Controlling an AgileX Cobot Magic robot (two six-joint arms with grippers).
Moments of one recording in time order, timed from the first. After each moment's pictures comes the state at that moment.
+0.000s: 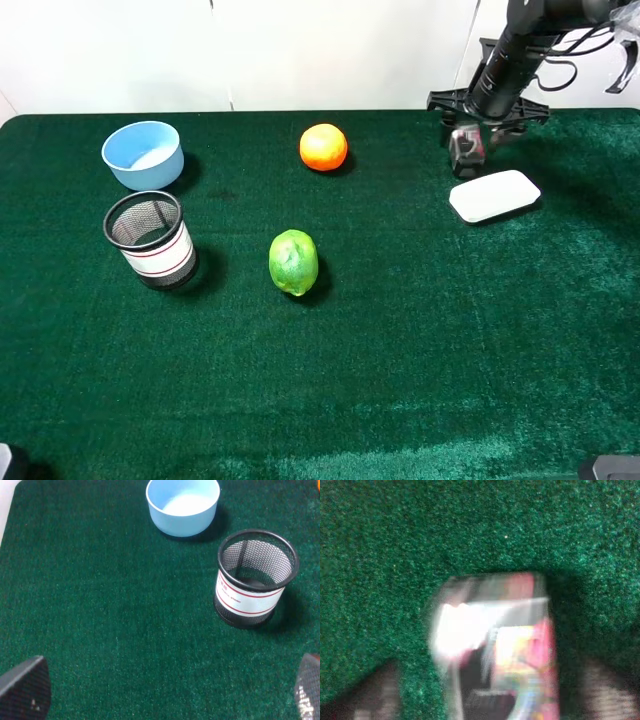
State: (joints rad) left arm 0.00 -0.01 -0.50 0.01 1.05 0.08; right arm 0.16 2.28 -1.72 0.01 0.82 0.23
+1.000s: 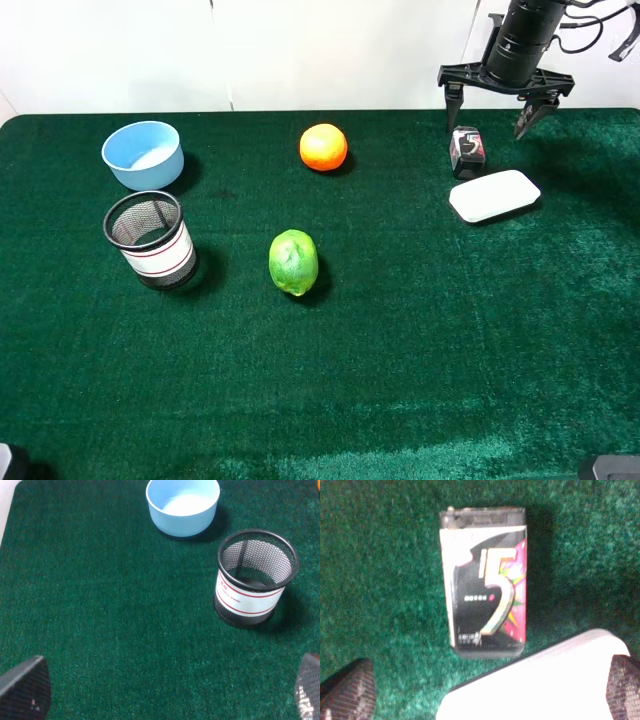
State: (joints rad) left arm 0.00 -0.01 -0.50 0.01 1.05 0.08; right arm 0.16 2.27 -1.93 0.02 1.21 0.20
